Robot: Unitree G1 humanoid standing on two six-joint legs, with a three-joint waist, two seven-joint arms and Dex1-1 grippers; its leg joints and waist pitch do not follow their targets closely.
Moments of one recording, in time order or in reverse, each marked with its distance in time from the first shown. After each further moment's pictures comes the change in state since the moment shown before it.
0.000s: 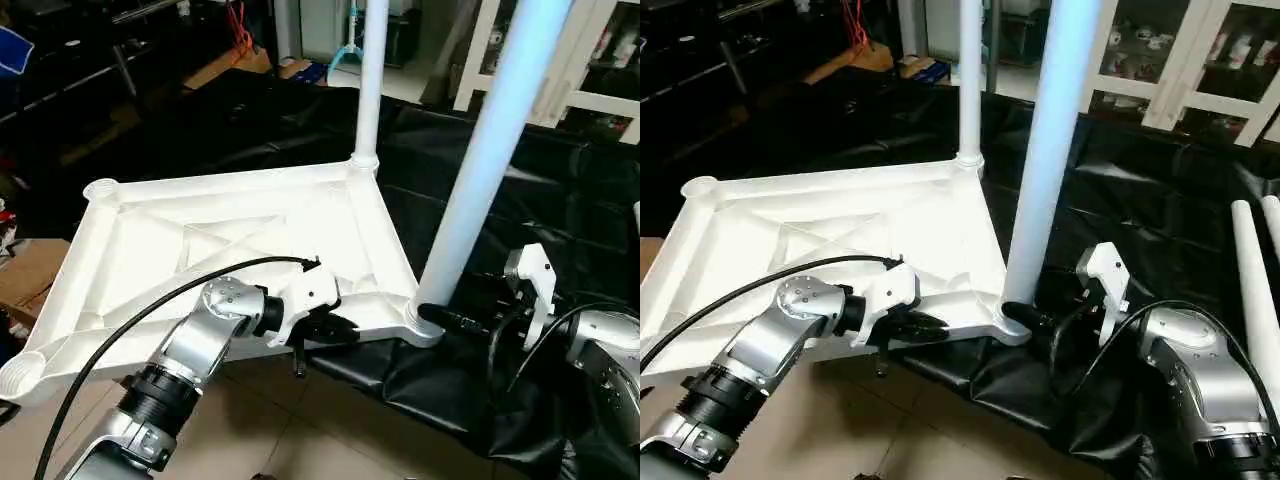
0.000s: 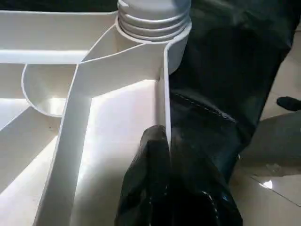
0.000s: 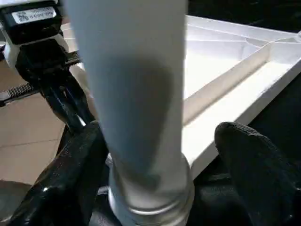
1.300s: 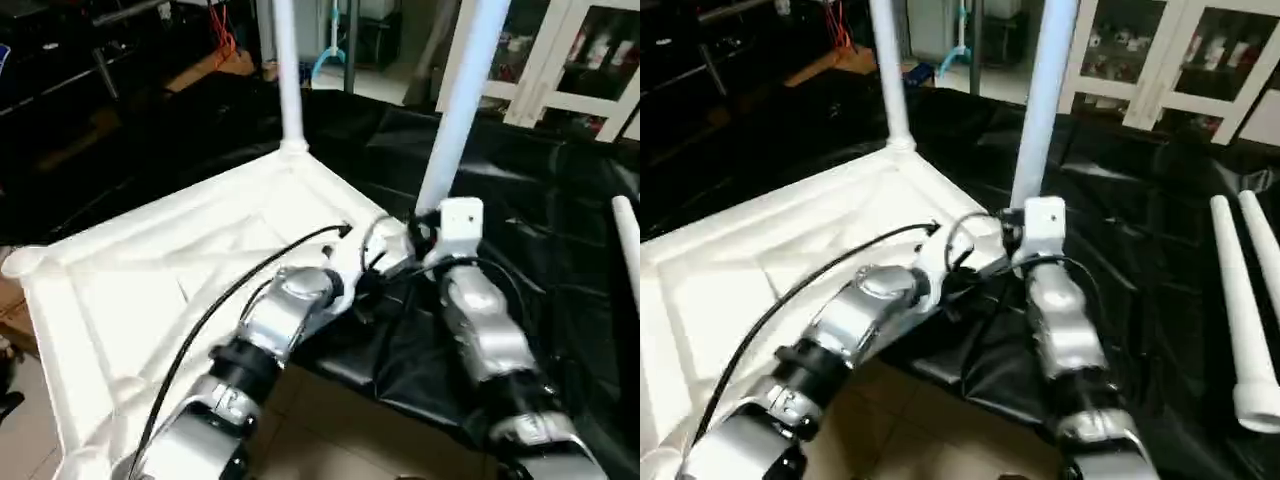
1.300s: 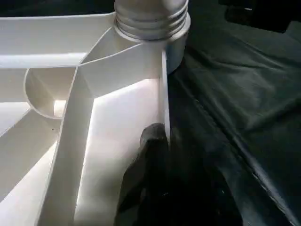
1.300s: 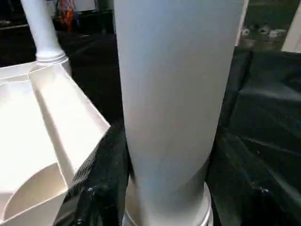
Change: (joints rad) left arm -0.189 -0.328 0.092 0.252 0.110 0.198 0.618; right arm -0.354 0.523 -0.022 0.460 -0.344 -0.241 -1.022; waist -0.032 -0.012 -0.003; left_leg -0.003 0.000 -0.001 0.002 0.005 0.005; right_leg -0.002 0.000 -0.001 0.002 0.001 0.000
